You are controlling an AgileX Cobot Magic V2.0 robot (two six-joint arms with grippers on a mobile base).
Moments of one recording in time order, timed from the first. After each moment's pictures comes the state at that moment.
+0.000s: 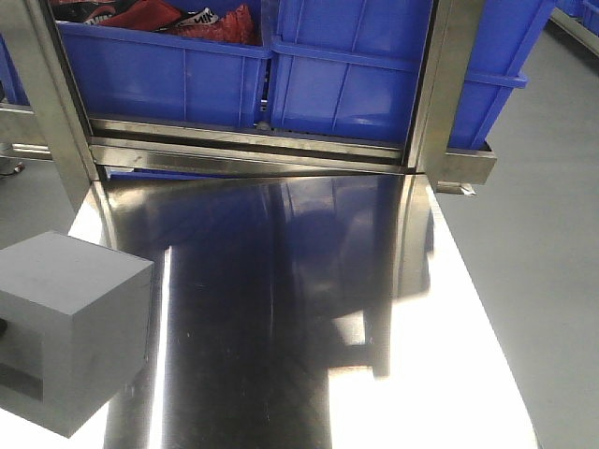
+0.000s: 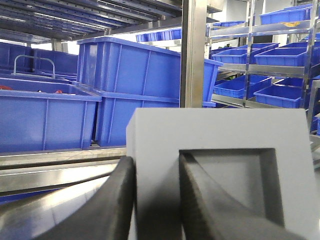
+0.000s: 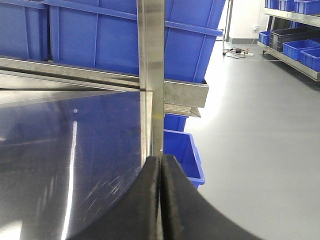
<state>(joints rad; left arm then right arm) -0.49 0.28 -0.20 0.02 -0.11 -0.11 0.02 -0.01 0.03 -0.06 0.17 0.04</state>
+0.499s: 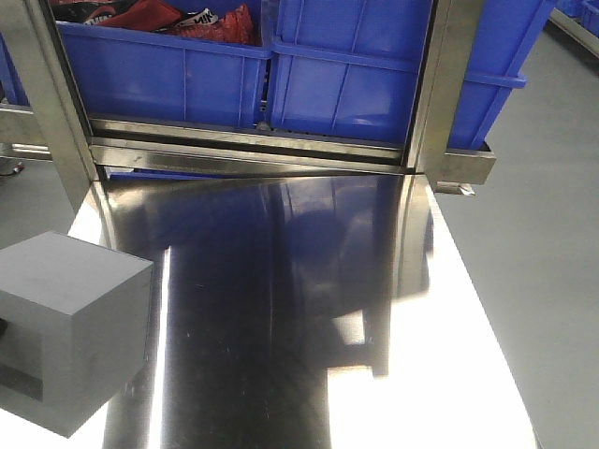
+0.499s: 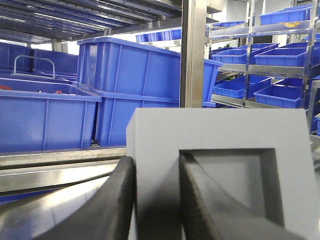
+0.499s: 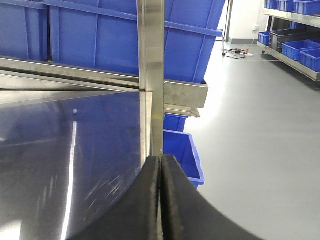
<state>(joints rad) -0.49 0.28 -0.20 0.02 -0.11 -0.11 0.02 -0.01 0.03 -0.06 0.17 0.04</state>
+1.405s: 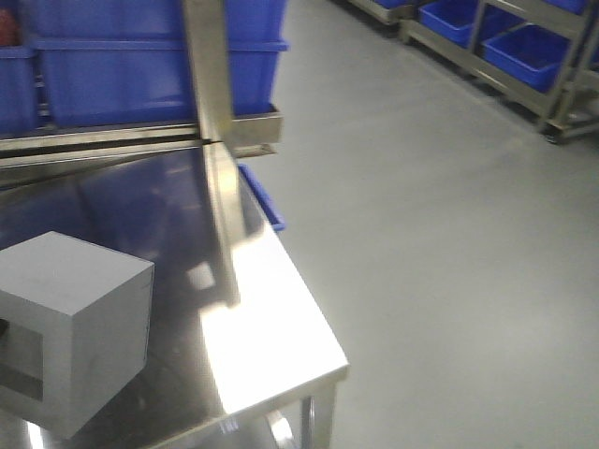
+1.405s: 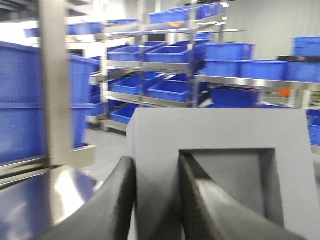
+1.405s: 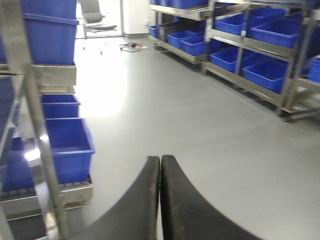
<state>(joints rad) -0.49 0.28 -0.20 0.02 -0.11 -0.11 0.02 -0.01 0.03 -0.06 0.17 0.04</state>
